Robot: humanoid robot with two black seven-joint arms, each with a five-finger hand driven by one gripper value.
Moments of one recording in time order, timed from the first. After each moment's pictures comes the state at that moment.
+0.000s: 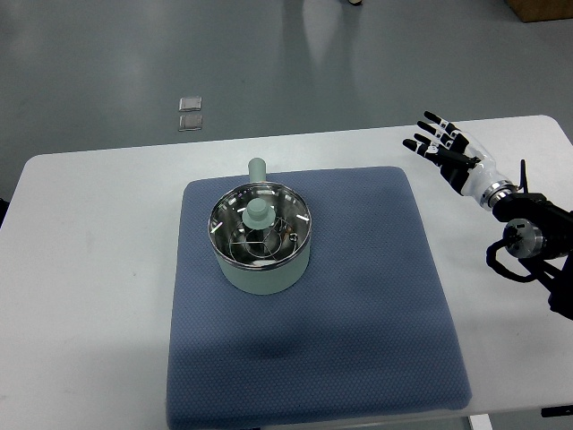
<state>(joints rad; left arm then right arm) 0.00 0.00 -0.04 -0.17 0.00 0.04 -0.03 0.69 -0.33 0.62 0.70 -0.18 0.15 0.32</state>
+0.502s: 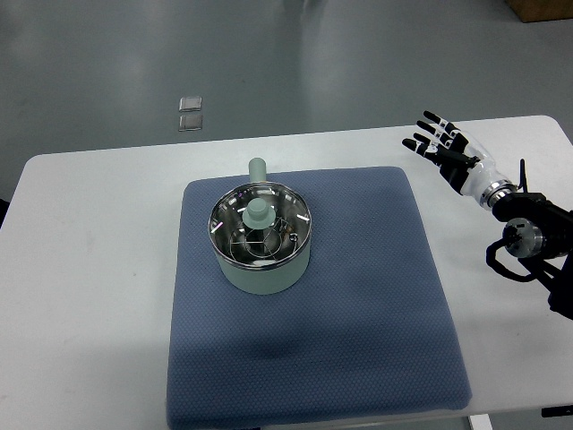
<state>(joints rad) 0.00 0.00 -0.04 -0.17 0.00 0.04 -0.03 0.69 -0.33 0.62 0.70 -0.18 0.15 0.32</state>
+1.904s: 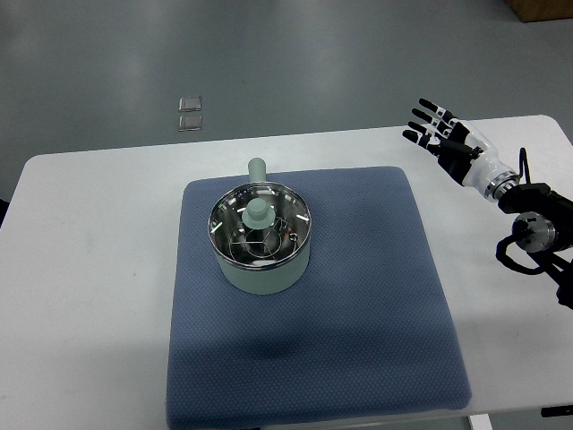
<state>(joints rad) 0.00 0.00 -0.04 -0.17 0.00 0.04 -0.03 0.70 -0.36 0.62 0.70 -0.20 0.26 0.34</state>
